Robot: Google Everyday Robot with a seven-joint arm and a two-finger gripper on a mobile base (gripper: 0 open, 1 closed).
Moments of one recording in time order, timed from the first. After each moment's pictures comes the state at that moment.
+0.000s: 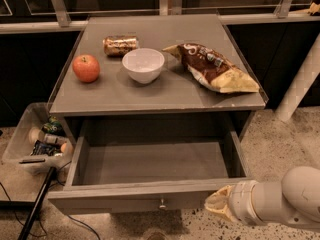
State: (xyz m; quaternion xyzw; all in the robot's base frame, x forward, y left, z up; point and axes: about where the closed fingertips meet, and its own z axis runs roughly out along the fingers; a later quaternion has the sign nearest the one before) arm 0.366 -0.158 0.633 -0.51 0.80 0.15 0.29
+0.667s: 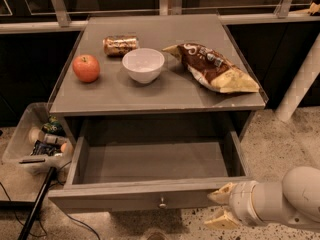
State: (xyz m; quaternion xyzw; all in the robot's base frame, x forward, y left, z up) arm 0.368 -0.158 0.634 -0.51 0.80 0.15 0.29
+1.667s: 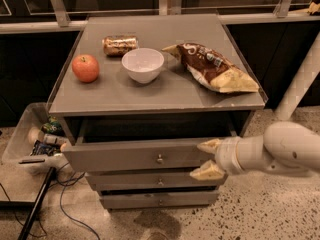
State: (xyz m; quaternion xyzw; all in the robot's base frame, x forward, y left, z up) arm 0.480 -0.138 0.666 -0.55 0.75 0.14 0.35
